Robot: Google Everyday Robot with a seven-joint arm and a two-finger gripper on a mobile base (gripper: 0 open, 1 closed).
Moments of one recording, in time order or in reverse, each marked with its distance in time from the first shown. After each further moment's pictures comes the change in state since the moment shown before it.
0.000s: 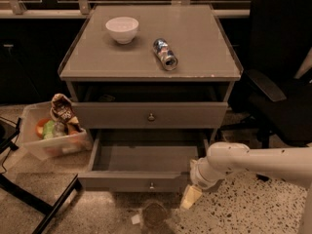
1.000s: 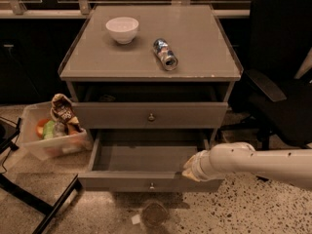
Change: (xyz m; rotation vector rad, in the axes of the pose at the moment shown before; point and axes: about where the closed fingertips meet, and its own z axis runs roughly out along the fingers) arm -0.022 -0.038 -0.026 0.206 -0.065 -0.051
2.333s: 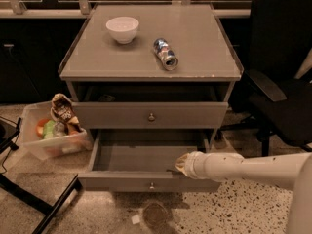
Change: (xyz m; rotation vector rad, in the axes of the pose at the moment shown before) arm -0.010 -0.032 0.047 0.152 -0.146 0.059
